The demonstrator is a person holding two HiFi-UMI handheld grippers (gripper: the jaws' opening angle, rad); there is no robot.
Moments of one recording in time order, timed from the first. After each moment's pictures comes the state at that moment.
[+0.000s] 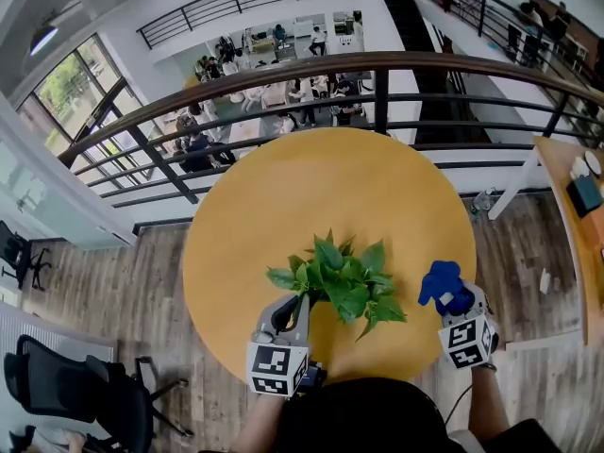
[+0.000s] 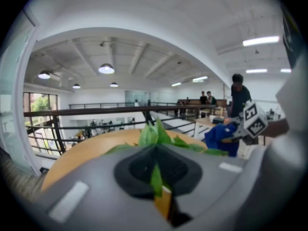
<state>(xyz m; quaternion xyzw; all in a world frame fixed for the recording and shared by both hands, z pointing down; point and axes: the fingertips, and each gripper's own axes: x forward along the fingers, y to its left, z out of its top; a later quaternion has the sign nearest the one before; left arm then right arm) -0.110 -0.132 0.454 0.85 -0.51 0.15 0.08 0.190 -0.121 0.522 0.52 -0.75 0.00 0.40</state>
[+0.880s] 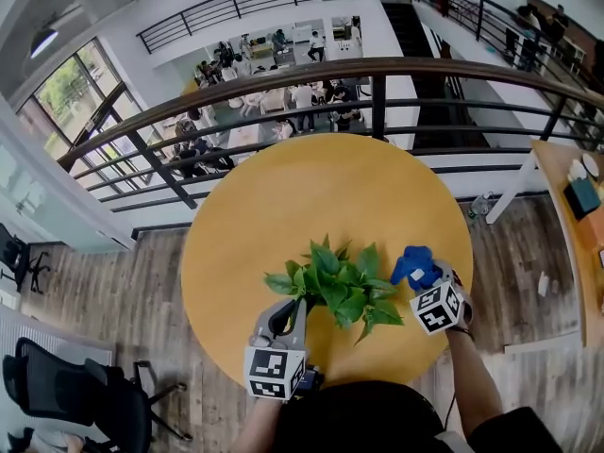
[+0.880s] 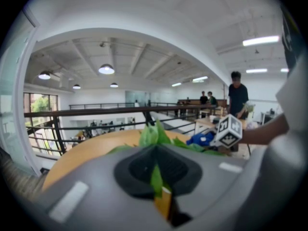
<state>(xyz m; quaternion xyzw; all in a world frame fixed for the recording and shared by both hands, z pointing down) -0.110 -0.131 0.451 0.84 -0.51 0.15 0.08 0.162 -0.201 0.583 0.49 -0.75 0.01 0.44</state>
